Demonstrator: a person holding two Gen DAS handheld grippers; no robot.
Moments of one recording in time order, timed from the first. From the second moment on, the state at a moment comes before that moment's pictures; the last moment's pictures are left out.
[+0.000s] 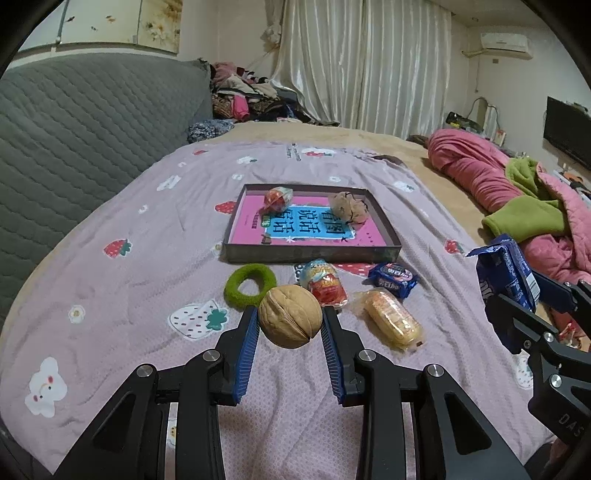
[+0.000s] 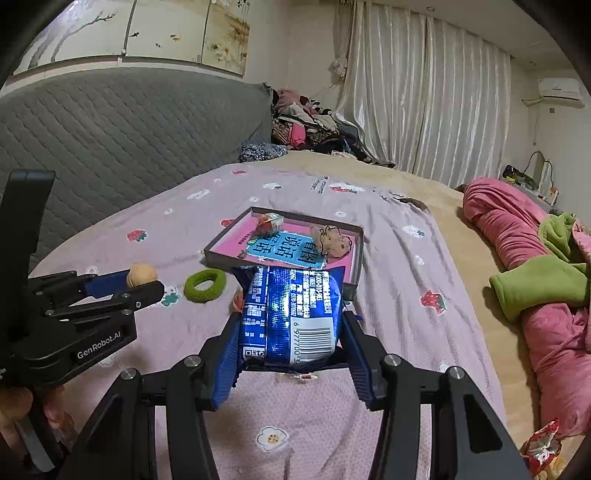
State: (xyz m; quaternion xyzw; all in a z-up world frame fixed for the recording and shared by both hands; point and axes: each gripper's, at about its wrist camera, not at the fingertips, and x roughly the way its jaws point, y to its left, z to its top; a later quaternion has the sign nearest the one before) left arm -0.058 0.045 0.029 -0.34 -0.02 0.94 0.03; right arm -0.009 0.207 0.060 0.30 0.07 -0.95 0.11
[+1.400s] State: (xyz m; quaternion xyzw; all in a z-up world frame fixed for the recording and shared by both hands) left arm -0.160 0.032 0.108 -0.29 0.00 0.96 0.04; right arm -0.100 0.200 0.134 0.23 0.06 -0.97 0.10
